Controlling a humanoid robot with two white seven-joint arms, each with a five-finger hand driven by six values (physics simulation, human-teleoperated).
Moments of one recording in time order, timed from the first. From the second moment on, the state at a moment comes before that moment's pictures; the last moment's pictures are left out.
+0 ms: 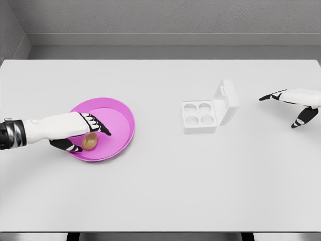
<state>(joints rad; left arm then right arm) -0.35 0.81 -0.43 -1.57 -0.33 -0.61 -0.61 -0.74 -0.86 0.70 -0.95 0.25 -0.61 0.61</state>
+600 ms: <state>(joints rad) -0.35 0.80 -0.43 -1.55 -0.34 -0.61 -0.61 -0.74 -0.86 0.70 -0.95 0.25 -0.61 0.61</state>
